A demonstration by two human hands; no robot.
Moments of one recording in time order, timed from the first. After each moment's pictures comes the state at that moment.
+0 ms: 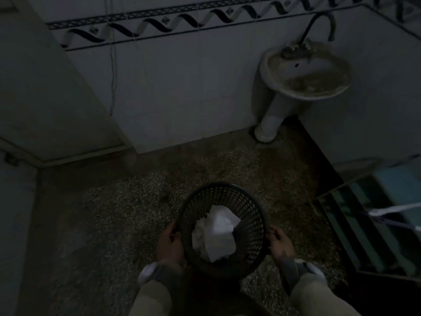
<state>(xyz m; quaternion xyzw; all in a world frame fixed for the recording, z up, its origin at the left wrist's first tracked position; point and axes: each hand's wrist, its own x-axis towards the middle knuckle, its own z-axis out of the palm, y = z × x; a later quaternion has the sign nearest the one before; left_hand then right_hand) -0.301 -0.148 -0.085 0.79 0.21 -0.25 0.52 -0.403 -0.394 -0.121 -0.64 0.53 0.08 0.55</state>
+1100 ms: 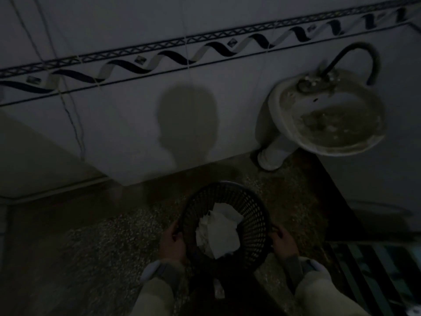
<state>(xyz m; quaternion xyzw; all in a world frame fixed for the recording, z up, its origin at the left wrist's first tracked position) 0.038 -0.318 -0.113 0.77 0.25 -0.28 0.52 -0.070 -0.571 -0.144 -0.65 0.51 0.13 0.55</state>
